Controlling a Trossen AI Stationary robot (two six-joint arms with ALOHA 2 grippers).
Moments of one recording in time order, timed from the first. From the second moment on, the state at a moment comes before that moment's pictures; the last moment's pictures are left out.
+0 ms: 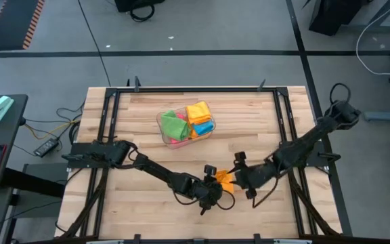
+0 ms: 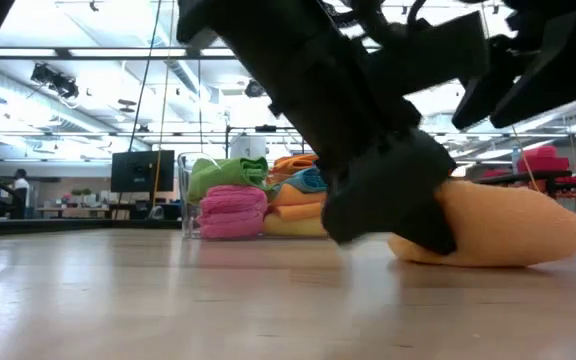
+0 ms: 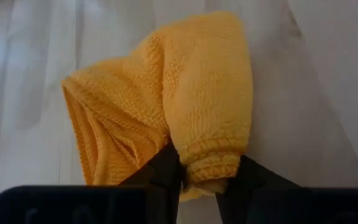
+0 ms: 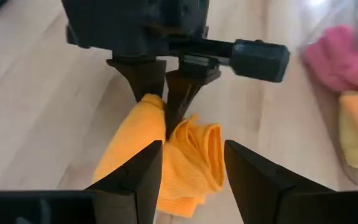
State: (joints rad) left arm -0.39 2.31 1.64 -0.21 -0.49 0.08; right arm 0.57 1.33 0.69 -0.18 0.40 0.08
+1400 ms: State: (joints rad) left arm -0.36 2.08 1.64 -0.26 -0.45 -0.10; right arm 0.62 1.43 0.70 -0.10 0.60 0.11
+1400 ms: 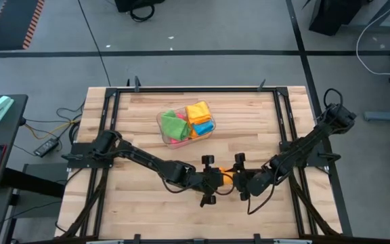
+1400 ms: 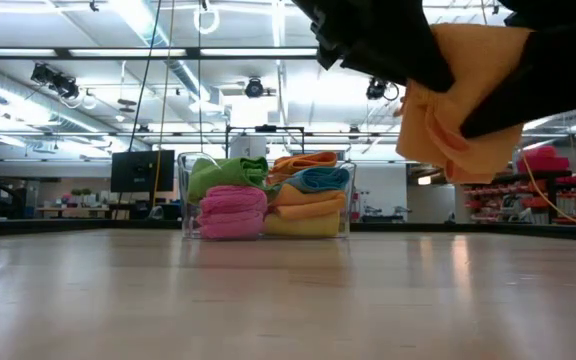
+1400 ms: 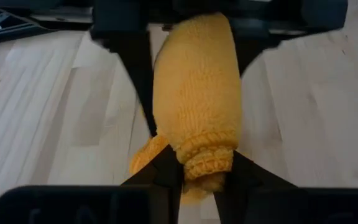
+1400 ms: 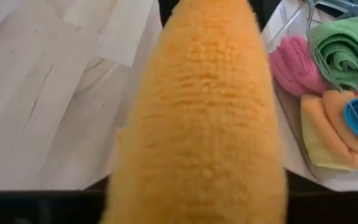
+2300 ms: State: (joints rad) left arm -0.34 1.91 1.64 0.08 -0.55 0.18; right arm 0.62 1.09 0.70 -0.18 0.64 0.12
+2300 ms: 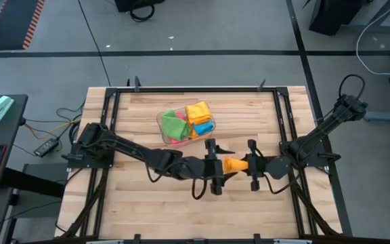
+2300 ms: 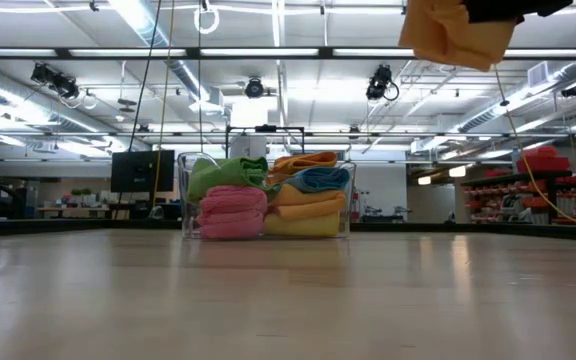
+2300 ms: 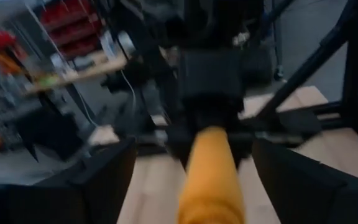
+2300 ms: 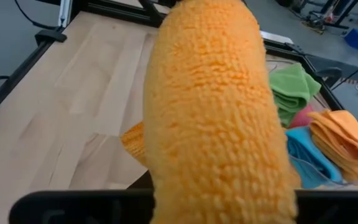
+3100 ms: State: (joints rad) left arm -0.29 1.96 1.64 0.00 -0.48 0.24; right arm 0.62 1.07 0.71 -0.11 0.65 0.08
